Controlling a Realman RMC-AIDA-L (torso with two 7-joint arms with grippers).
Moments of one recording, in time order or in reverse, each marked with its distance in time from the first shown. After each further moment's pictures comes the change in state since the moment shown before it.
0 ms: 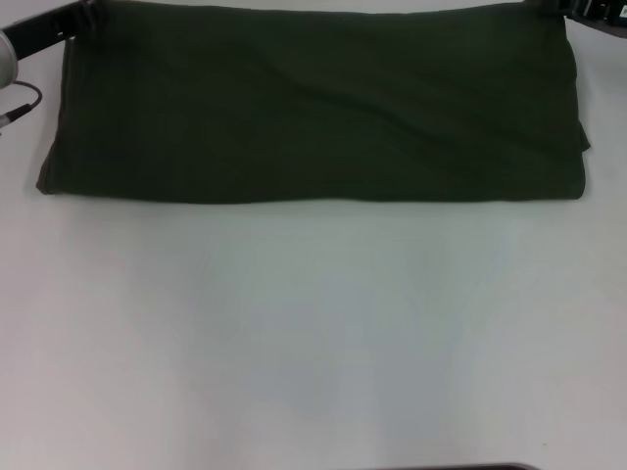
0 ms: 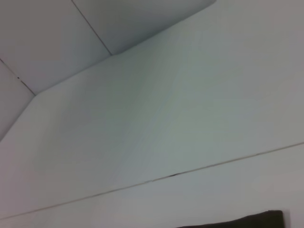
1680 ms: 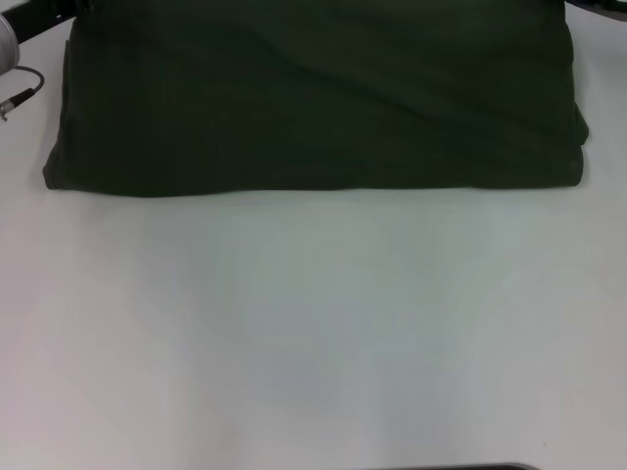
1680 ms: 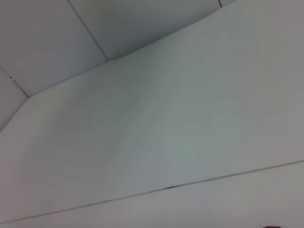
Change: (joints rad) left arm -0.016 -0.005 0.002 -0.009 -0.062 -0.041 0.017; right arm 0.029 -0.007 -0.013 0.014 -0.001 0.052 -0.014
